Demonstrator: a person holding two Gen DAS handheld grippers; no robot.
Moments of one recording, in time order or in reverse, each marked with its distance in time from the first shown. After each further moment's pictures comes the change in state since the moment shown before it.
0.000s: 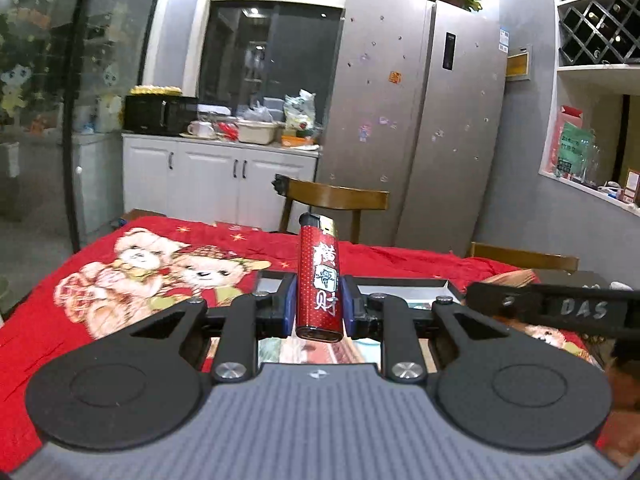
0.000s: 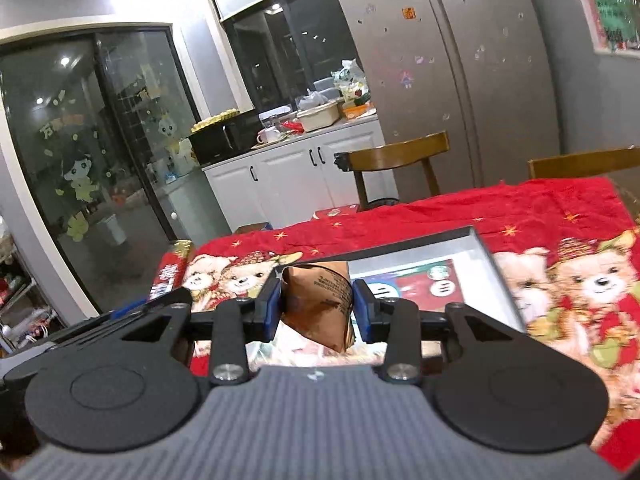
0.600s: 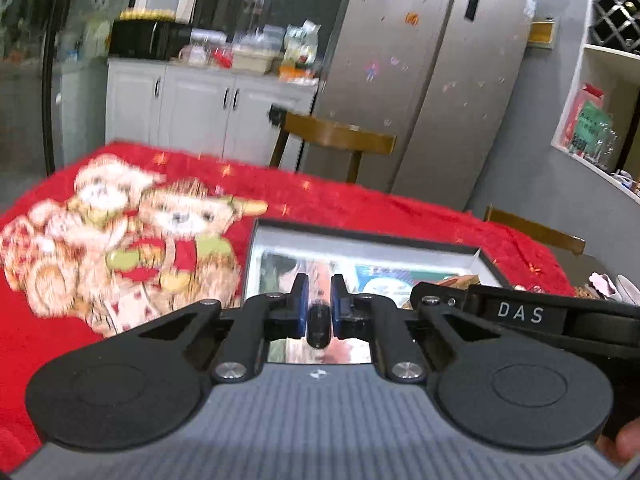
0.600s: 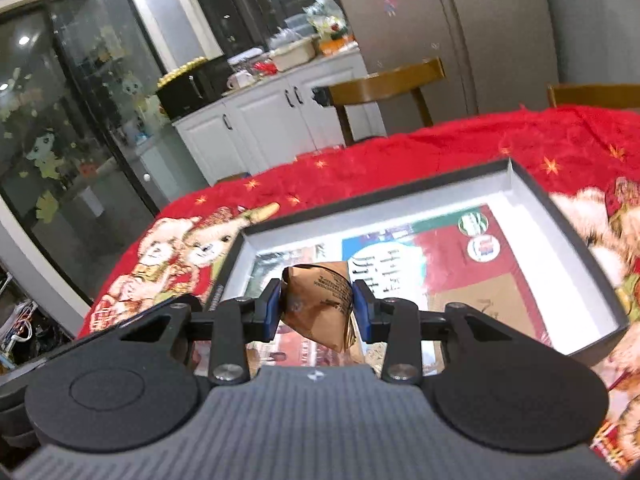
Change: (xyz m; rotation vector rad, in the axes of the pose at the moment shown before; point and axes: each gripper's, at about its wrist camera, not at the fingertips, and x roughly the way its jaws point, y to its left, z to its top) left arm 0.122 0.052 -0.022 -0.098 0.218 -0.057; right arm 0.122 -0.012 -0.021 0.085 0.176 -0.065
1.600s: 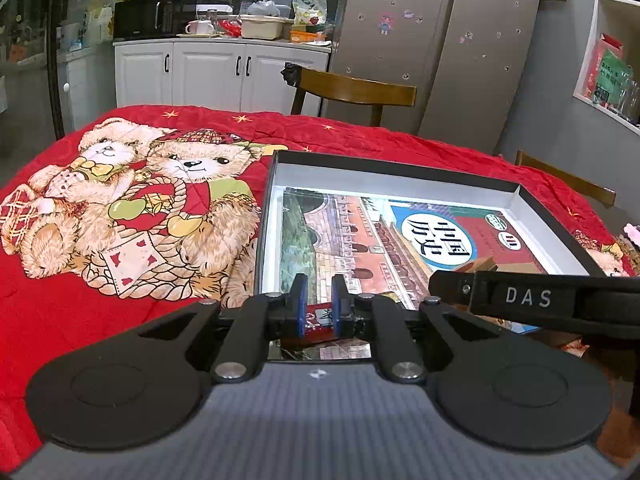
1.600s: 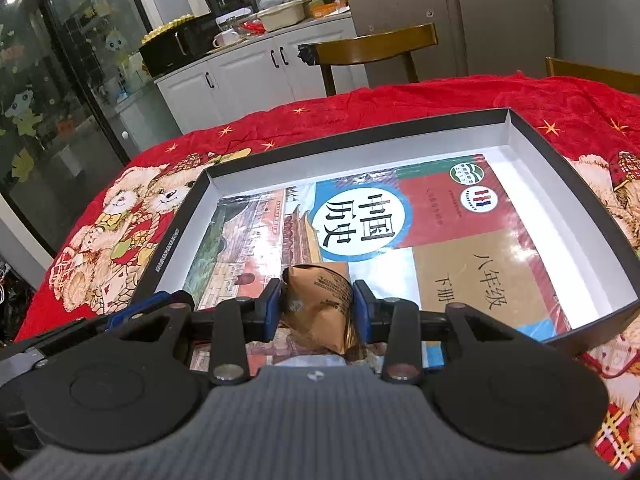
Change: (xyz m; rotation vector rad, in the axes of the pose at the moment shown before) left arm 0.035 0.004 -0.036 0.076 0.090 0.083; right arm 0.027 -0.004 -0.021 -0.069 0.102 -0.066
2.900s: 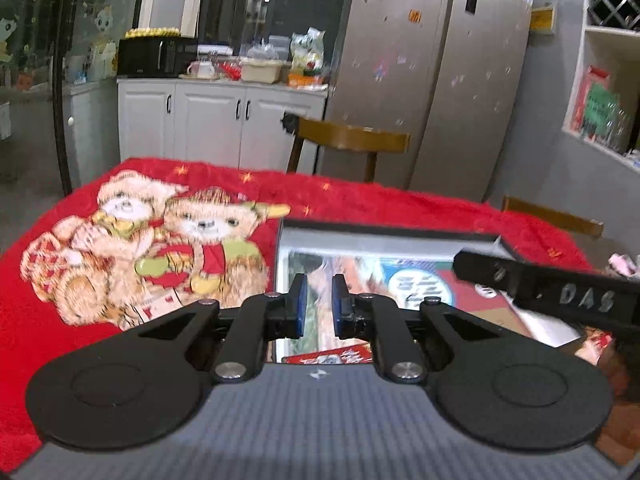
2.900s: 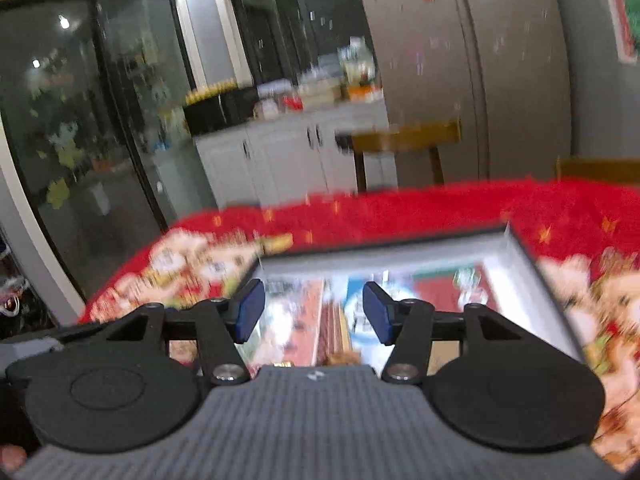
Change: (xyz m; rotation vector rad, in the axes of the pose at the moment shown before) left arm -0.060 0.002 0.027 0.003 -0.135 -0.018; right arm -0.087 0.020 0.014 -0.104 -0.278 0.064
